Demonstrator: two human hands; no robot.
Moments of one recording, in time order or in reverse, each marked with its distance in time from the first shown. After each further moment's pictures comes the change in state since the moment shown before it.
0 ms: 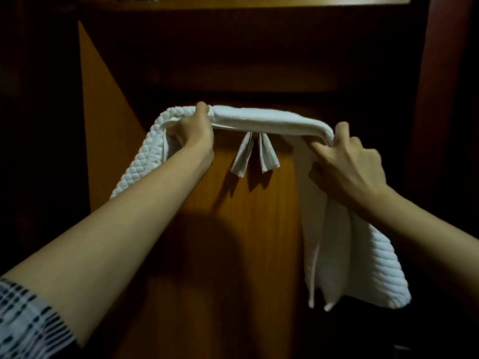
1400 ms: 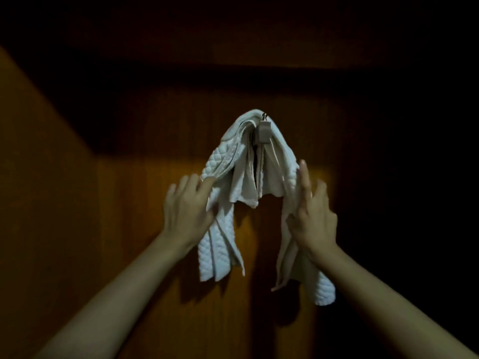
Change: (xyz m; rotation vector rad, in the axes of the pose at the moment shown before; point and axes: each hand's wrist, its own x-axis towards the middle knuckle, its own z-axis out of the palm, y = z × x) left_hand 0.150 -0.216 0.064 1.035 -0.154 1.181; right_hand 0.065 -0.071 0.280 0.512 0.009 0.308
